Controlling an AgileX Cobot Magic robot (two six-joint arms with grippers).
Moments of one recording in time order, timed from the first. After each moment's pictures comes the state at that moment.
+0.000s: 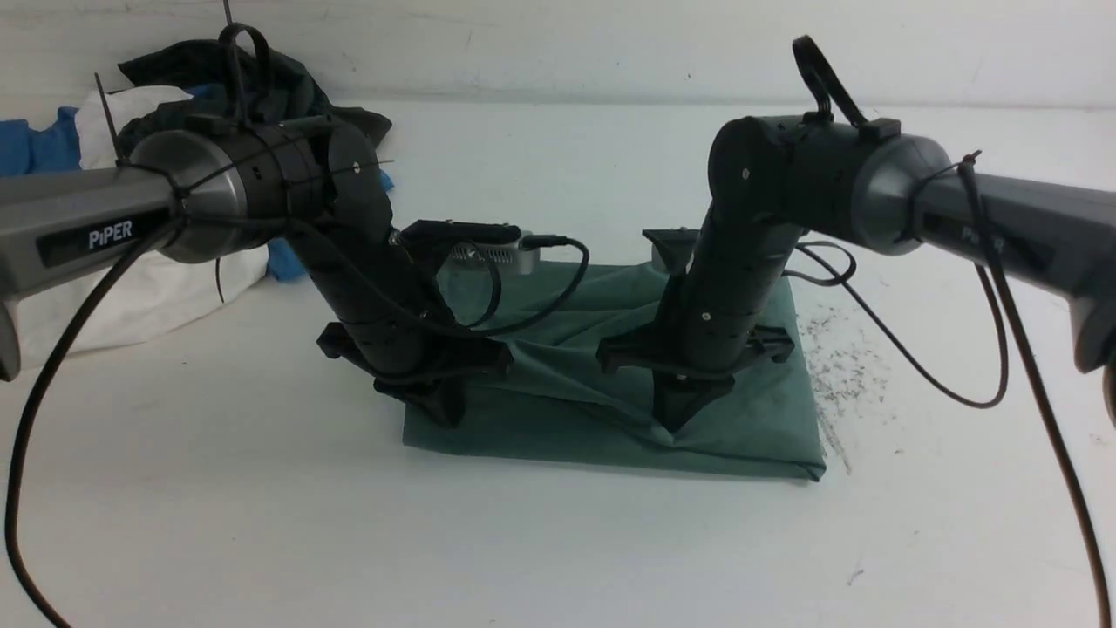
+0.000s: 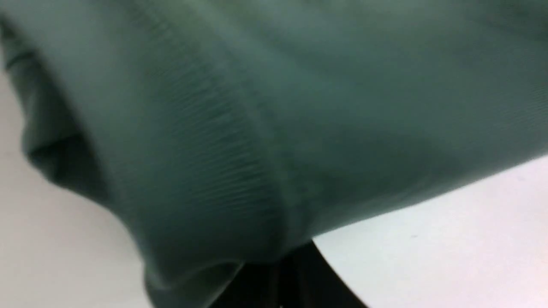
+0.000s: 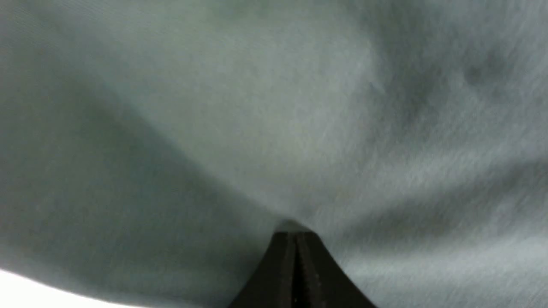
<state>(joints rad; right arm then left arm) 0.46 2.20 -1.78 0.24 1.22 0.10 -0.31 2.00 -1.47 -0.31 0.98 0.17</state>
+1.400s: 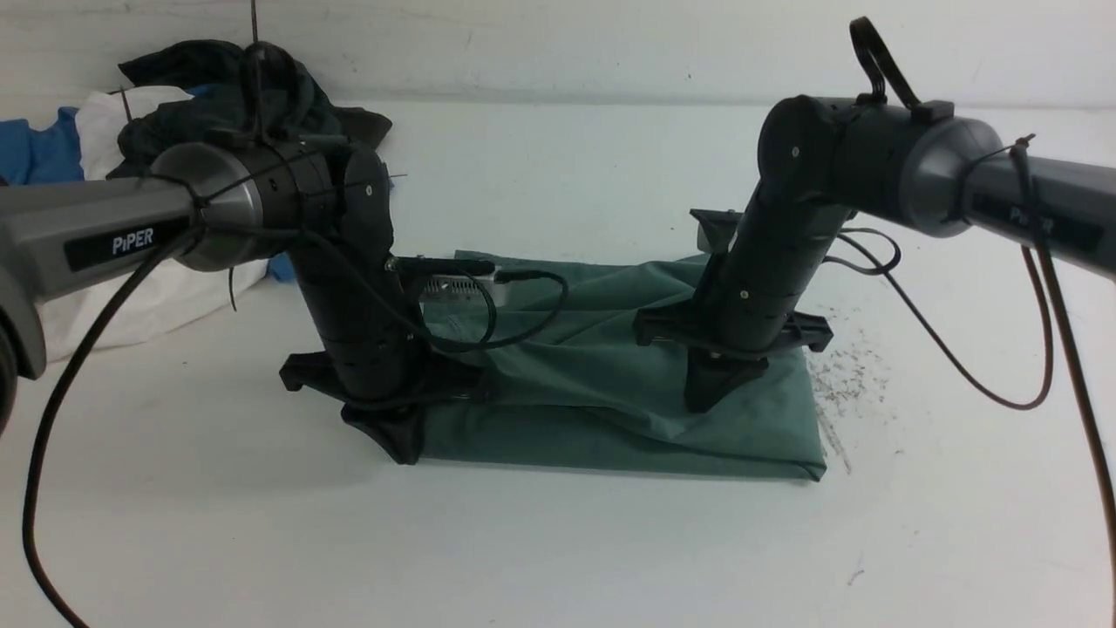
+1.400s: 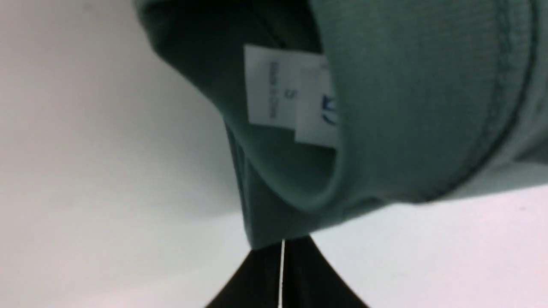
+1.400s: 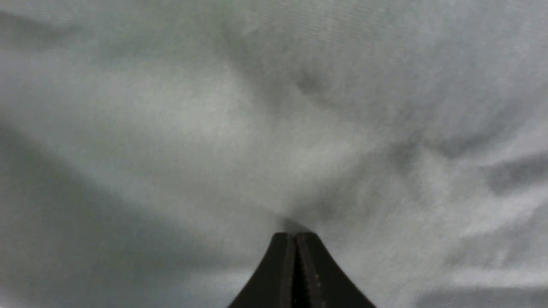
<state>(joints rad) 0.39 2.18 -1.77 0.26 1.22 0.13 -0.32 2.02 -1.47 -0.20 1.09 -0.05</state>
